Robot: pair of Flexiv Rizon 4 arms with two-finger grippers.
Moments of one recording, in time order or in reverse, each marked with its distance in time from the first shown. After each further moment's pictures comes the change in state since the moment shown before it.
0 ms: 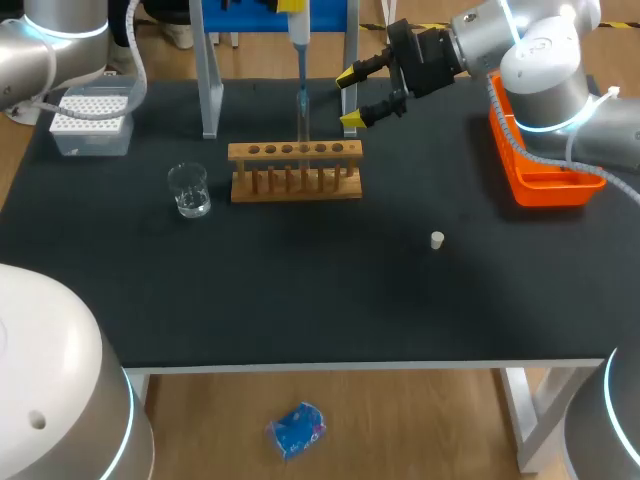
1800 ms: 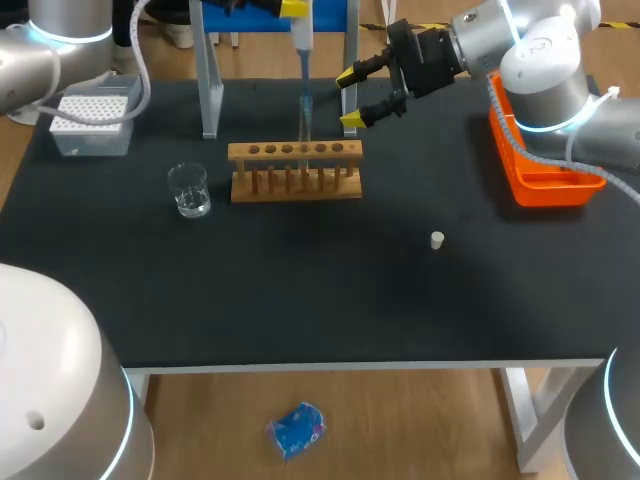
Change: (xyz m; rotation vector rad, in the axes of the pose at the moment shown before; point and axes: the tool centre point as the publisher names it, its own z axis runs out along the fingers) left arm 0.001 0.005 0.005 0.005 0.005 -0.004; right arm 0.000 0.000 0.000 0.000 0.000 0.000
